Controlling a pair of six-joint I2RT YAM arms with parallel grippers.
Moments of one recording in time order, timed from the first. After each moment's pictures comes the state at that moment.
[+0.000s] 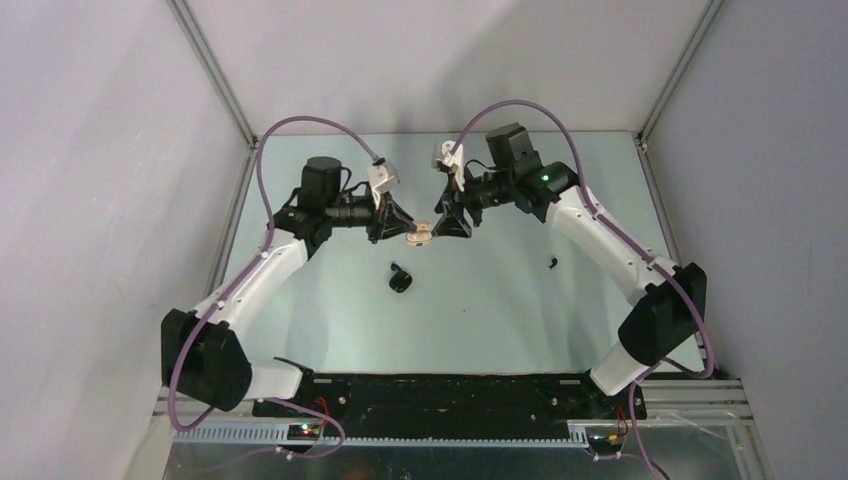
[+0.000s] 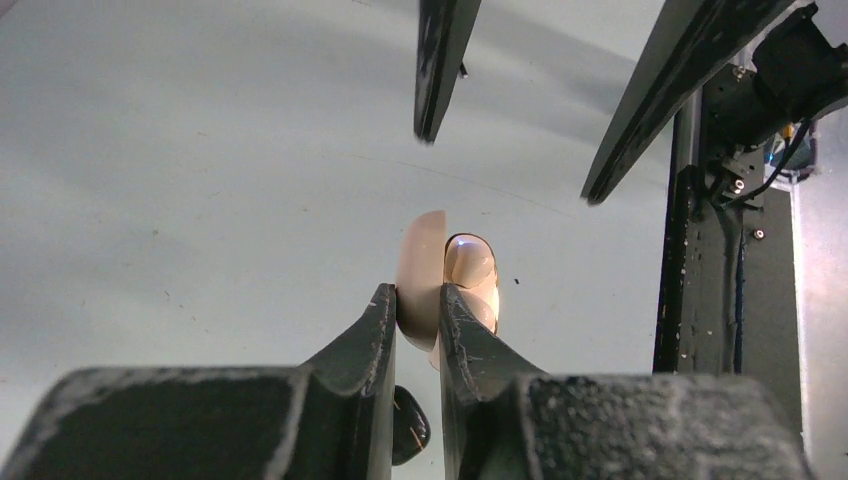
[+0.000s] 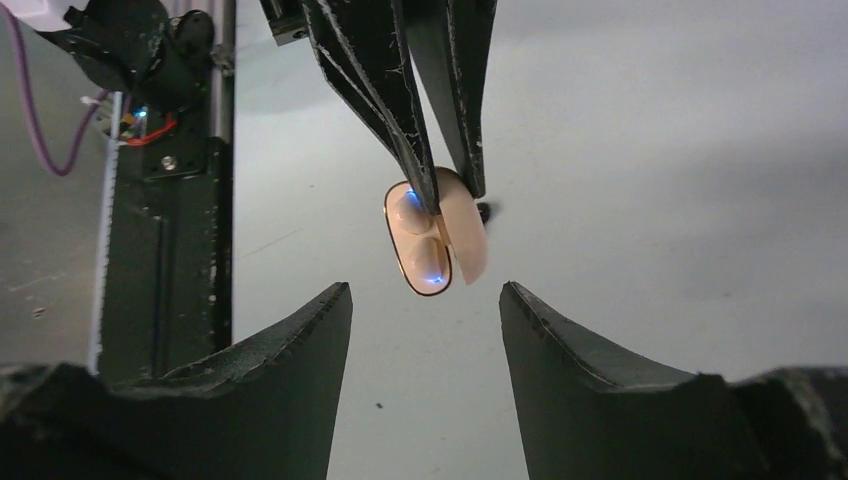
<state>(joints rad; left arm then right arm) -0.33 1.33 1.07 -0.26 0.91 0.28 0.58 1.59 1.57 -0.61 -0.80 -0.46</state>
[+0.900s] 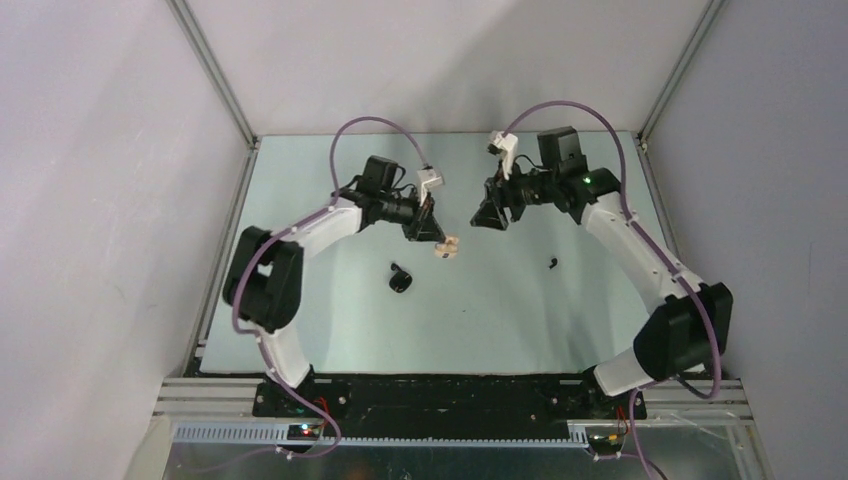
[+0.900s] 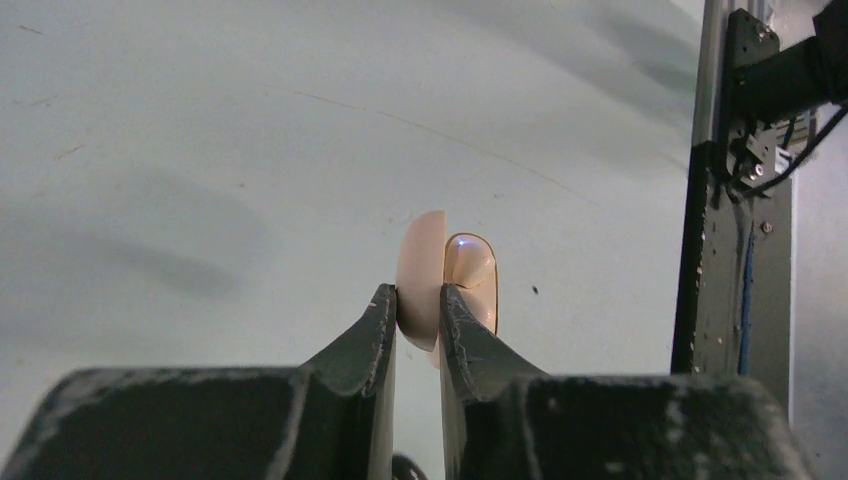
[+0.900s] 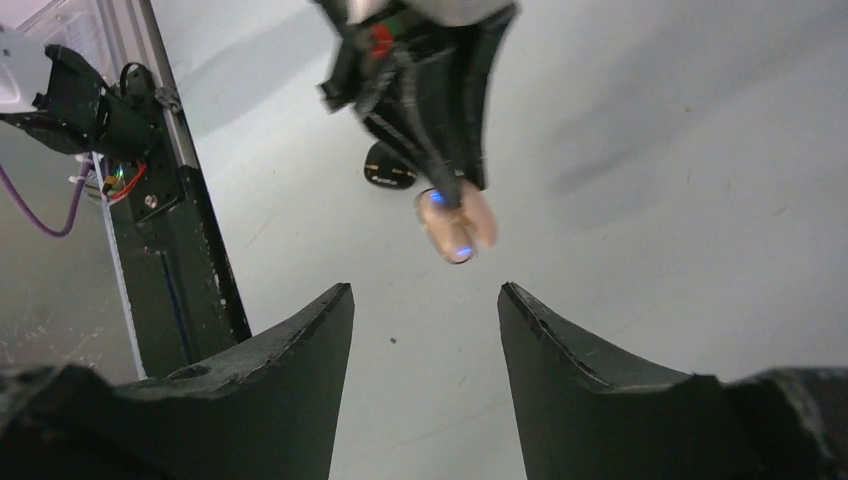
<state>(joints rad) -0.43 1.76 1.24 -0.28 0.90 0.28 0.37 1.52 1.44 -0.61 -0.80 -0.27</state>
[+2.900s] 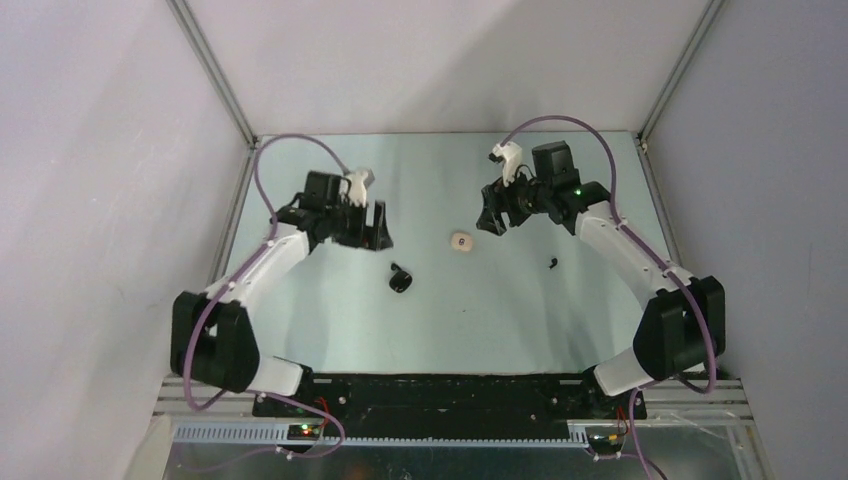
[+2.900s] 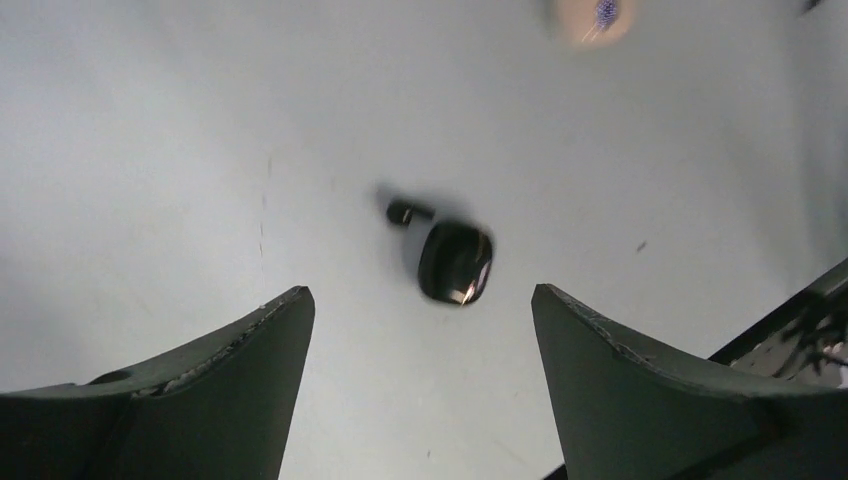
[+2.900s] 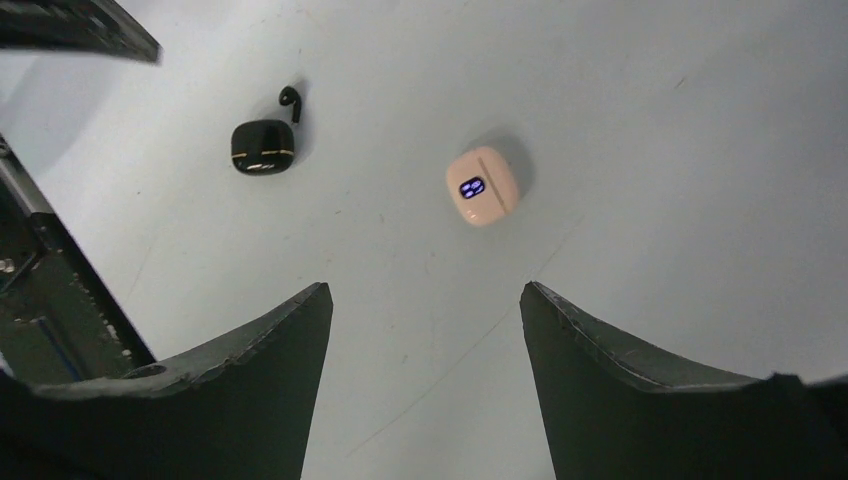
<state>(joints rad) -0.26 1.38 1.08 -0.49 0.37 -0.10 0.36 1.48 1.28 -0.49 -0.50 -0.19</state>
